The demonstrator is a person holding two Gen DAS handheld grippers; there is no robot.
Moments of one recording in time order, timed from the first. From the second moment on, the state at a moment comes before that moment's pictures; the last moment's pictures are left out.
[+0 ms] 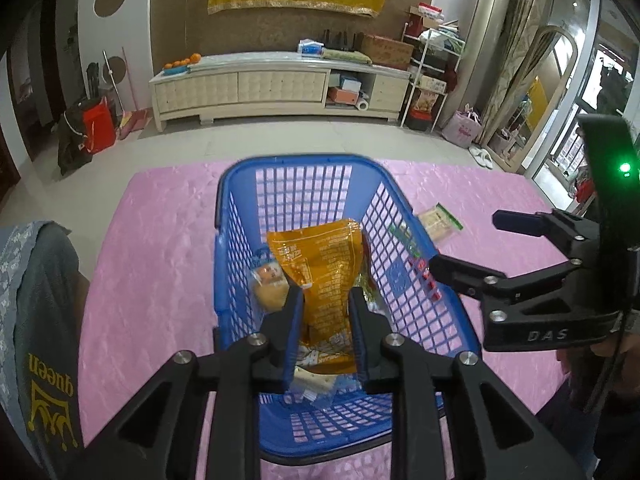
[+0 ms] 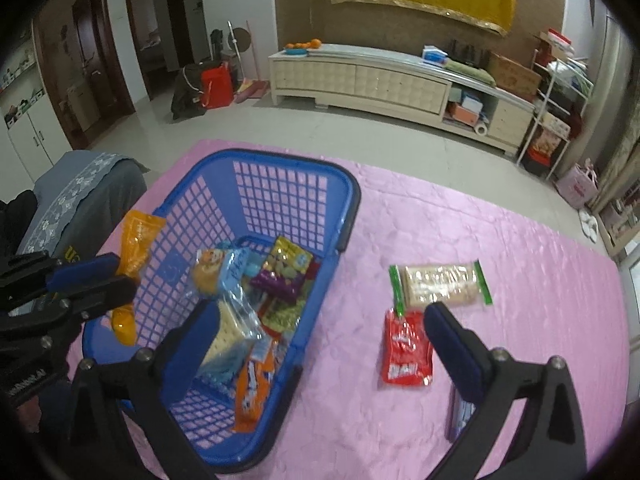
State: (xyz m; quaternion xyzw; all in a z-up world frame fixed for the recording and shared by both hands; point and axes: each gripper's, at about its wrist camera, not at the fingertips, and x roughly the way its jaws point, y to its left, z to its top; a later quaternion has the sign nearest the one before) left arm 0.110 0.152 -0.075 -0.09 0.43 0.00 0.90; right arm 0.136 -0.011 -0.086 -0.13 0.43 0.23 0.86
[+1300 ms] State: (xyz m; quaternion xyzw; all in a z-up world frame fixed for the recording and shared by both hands) left arm 0.073 0.091 -0.046 -0.03 0.39 -0.03 0.92; right arm 0.096 -0.081 -0.047 -0.09 0.41 0.21 0.88
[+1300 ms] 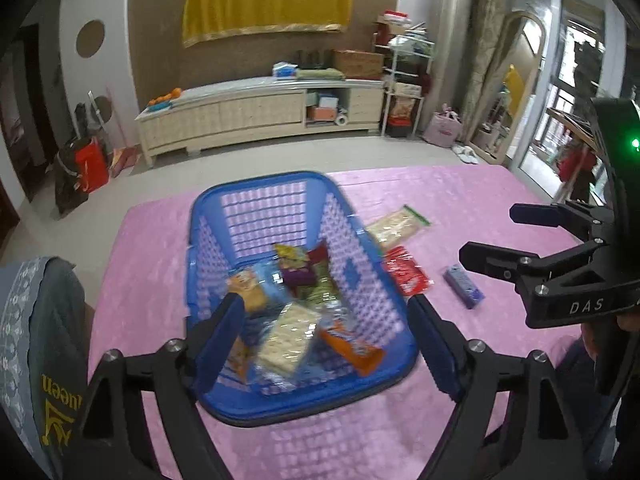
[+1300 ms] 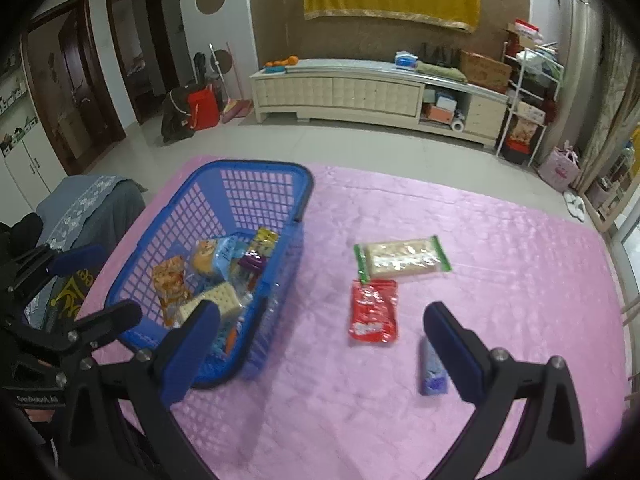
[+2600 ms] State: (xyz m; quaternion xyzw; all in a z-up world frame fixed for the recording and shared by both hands) left arm 0.193 -0.057 -0.111 -0.09 0.50 -0.02 0.86; right arm 0.166 -0.251 -0.110 -0.02 0.49 0.15 0.86
